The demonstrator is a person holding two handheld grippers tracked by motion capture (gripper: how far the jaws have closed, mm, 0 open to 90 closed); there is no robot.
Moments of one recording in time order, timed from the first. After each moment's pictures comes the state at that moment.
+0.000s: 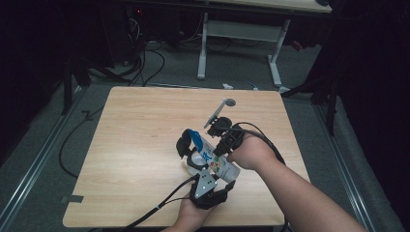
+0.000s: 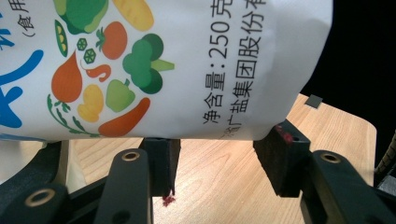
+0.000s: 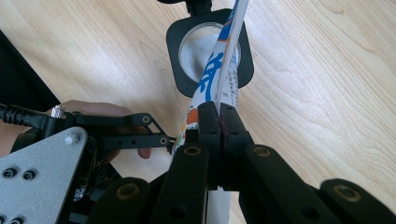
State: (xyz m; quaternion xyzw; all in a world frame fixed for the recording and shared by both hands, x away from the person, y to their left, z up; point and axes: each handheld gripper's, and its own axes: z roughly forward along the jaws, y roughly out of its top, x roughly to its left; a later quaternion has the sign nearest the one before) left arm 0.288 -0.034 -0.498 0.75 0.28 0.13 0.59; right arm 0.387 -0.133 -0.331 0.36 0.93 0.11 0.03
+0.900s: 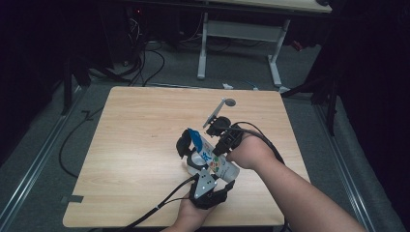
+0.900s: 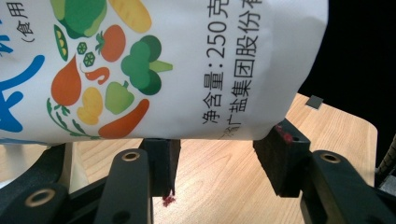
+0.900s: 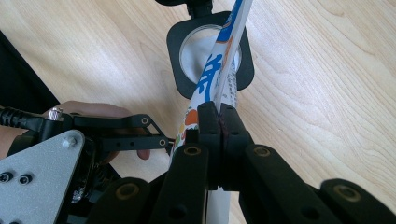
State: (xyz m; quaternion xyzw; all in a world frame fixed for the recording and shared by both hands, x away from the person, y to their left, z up) left arm 0.288 -0.032 -0.497 0.75 0.28 0.13 0.59; right arm 0.388 -0.131 -0.331 0.35 0.93 0.11 0.03
